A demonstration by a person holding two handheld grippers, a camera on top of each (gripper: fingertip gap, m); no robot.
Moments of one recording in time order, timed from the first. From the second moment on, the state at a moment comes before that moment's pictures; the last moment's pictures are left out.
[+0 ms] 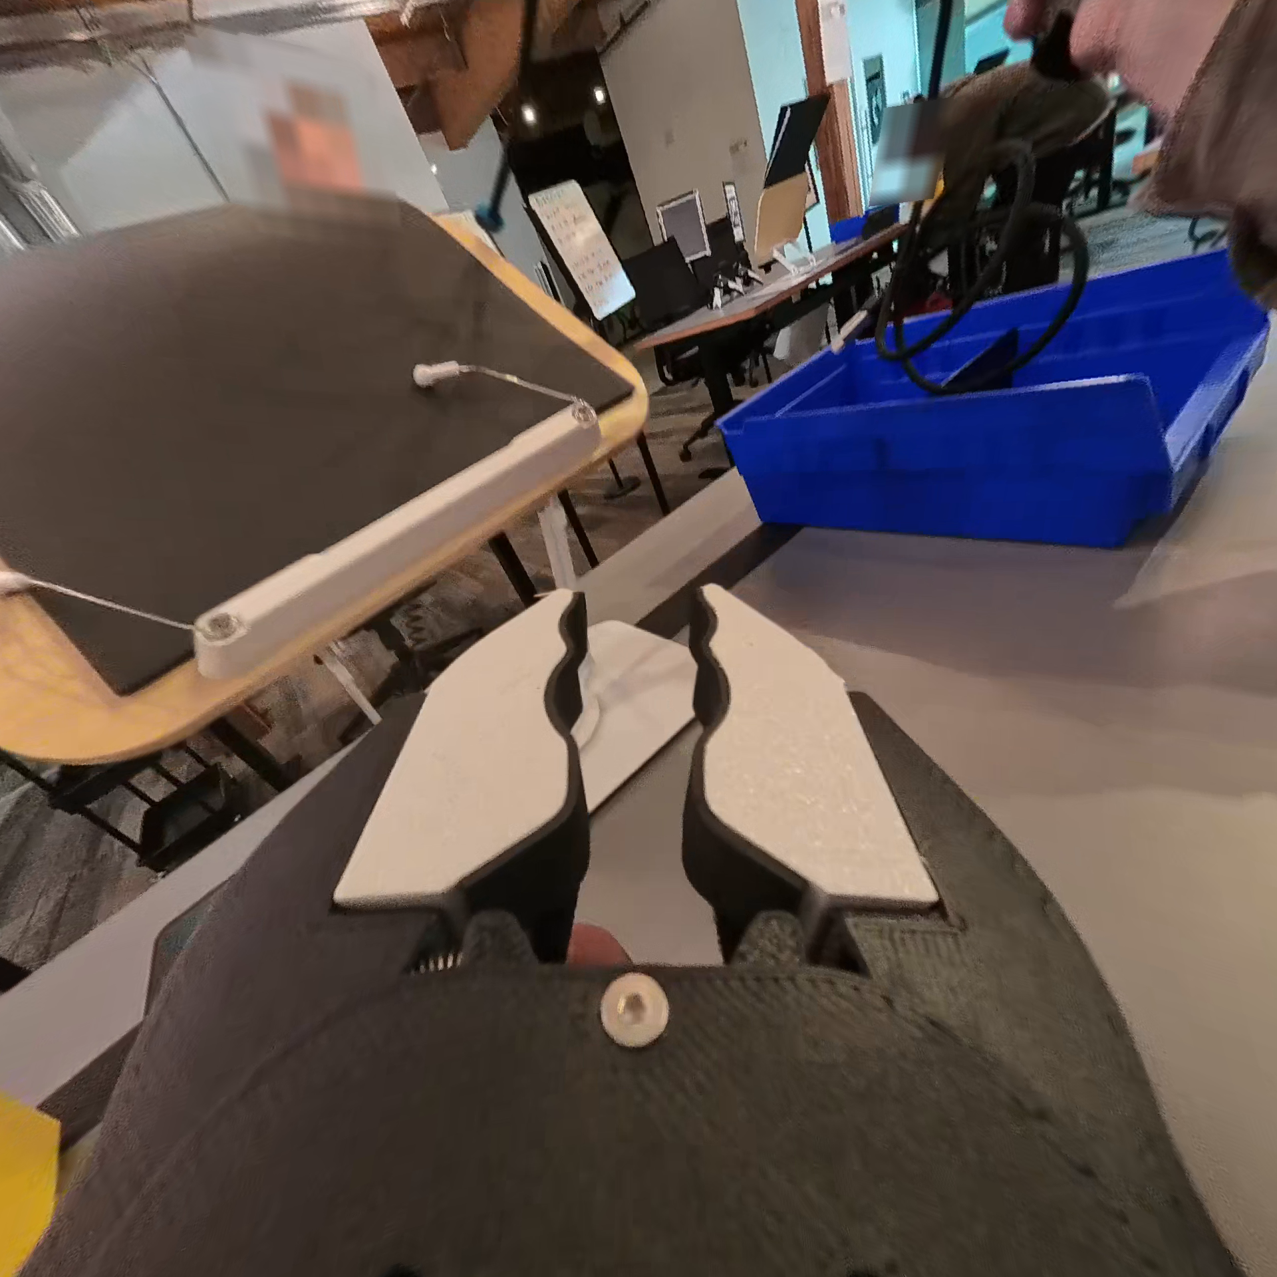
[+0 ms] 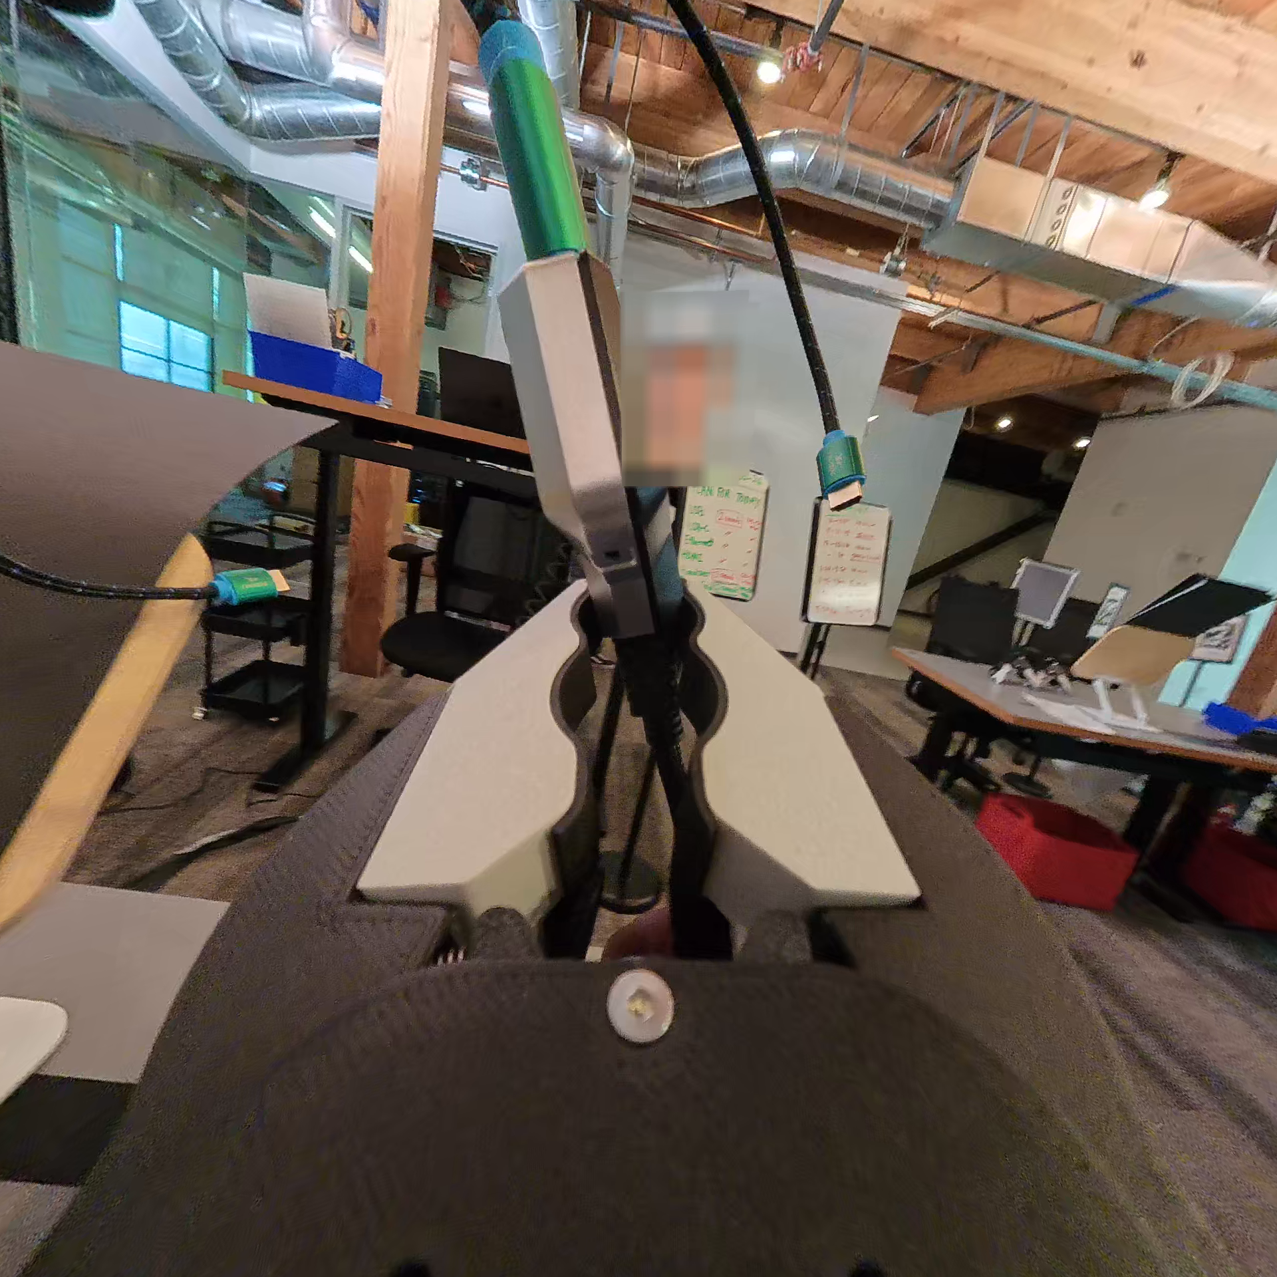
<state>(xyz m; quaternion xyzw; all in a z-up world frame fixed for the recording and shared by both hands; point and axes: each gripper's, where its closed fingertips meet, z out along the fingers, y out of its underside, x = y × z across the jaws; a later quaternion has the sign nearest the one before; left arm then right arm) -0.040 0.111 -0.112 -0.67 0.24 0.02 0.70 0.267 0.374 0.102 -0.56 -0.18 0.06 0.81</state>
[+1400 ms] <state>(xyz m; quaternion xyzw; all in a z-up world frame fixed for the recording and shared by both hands) -0.045 0.125 -0.172 -0.69 0.28 0.07 0.66 0.293 0.396 -0.149 -0.73 -0.31 -0.12 0.59</state>
